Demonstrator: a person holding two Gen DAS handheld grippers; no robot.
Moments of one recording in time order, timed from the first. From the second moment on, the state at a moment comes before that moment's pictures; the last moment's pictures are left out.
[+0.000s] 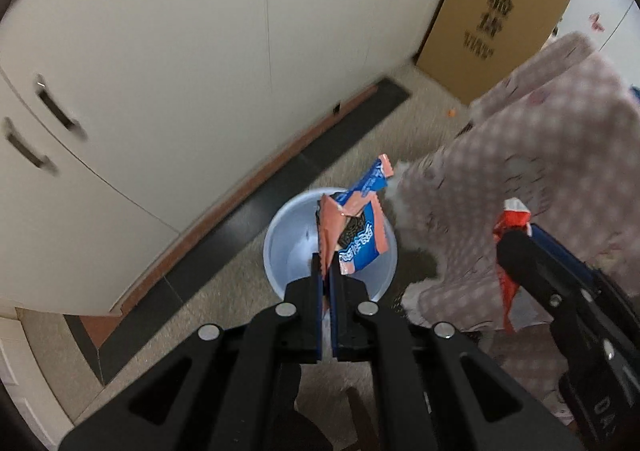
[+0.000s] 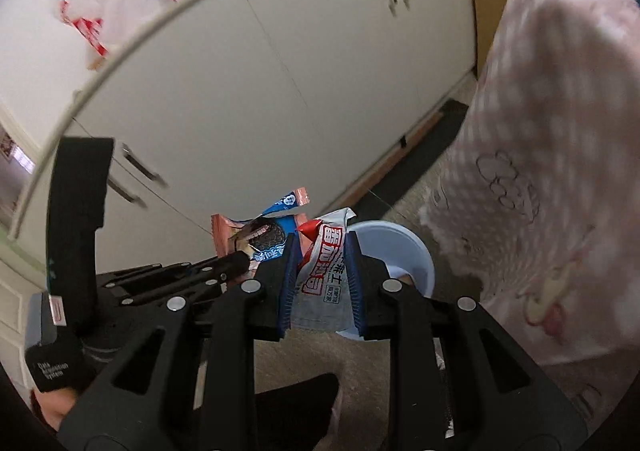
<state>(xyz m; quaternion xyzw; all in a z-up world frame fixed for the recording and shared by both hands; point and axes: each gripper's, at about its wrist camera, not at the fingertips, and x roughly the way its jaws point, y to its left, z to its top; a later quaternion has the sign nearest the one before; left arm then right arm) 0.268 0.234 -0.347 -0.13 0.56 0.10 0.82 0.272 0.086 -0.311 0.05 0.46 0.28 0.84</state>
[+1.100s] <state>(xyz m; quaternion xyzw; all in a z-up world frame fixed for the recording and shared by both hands) 0.266 0.282 -0.350 -0.15 0.54 0.17 0.81 0.304 0.110 -0.344 0.07 0.47 0.27 0.84</state>
